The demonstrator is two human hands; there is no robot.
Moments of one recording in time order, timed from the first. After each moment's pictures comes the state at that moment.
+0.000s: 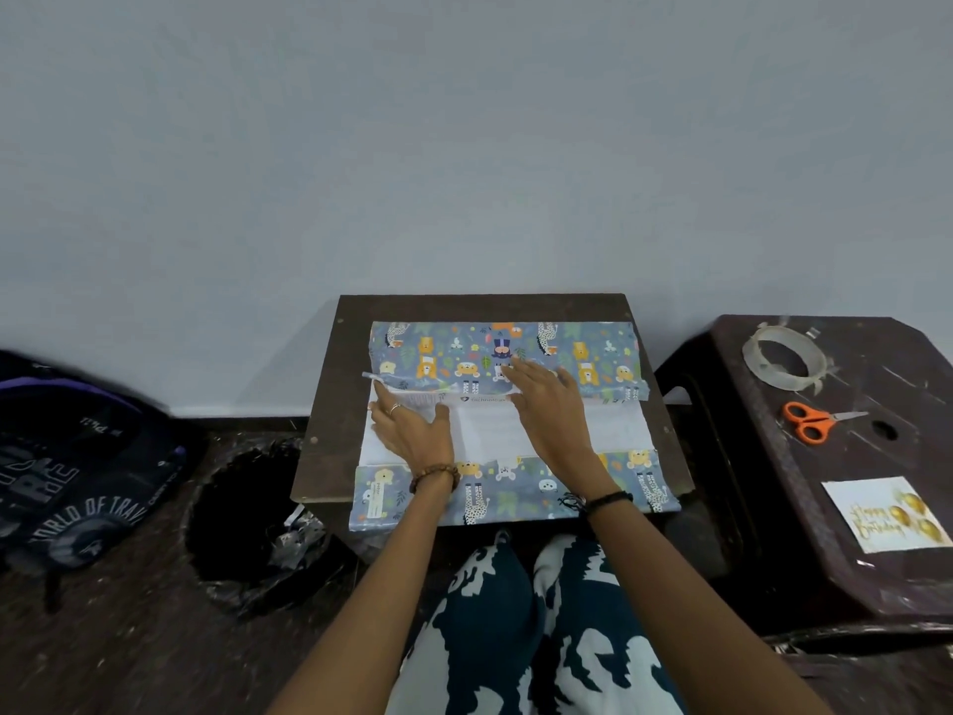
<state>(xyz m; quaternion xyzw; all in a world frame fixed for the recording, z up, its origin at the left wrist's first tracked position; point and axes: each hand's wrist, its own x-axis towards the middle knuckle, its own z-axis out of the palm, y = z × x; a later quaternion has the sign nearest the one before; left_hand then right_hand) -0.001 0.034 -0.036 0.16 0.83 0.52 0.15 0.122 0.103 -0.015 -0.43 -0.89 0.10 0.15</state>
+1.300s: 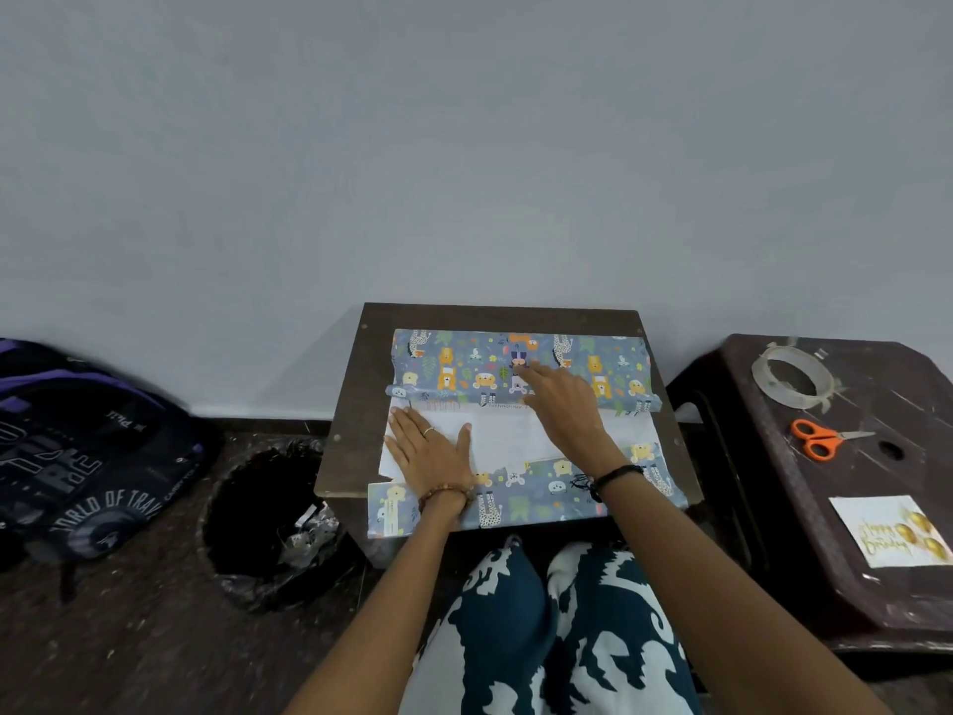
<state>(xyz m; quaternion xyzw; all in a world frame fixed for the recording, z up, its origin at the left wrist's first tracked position) 0.003 0.006 -0.053 0.30 0.92 0.20 0.13 0.114 0.114 0.002 -0.41 -0.91 0.02 0.07</state>
